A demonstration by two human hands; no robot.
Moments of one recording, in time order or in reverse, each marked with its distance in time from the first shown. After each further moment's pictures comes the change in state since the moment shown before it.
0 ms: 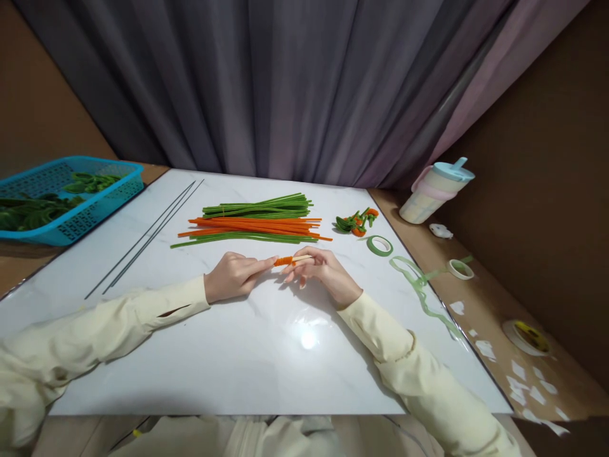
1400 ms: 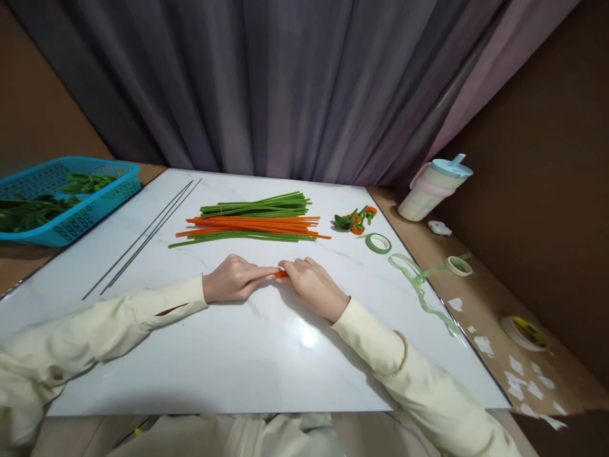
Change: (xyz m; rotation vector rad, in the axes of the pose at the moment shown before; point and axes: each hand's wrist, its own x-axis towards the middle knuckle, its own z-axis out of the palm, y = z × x) left_hand 0.002 0.005 -0.001 -0.194 -0.053 0.001; right_hand -0.002 0.025 0.007 -1.462 -0.047 -0.474
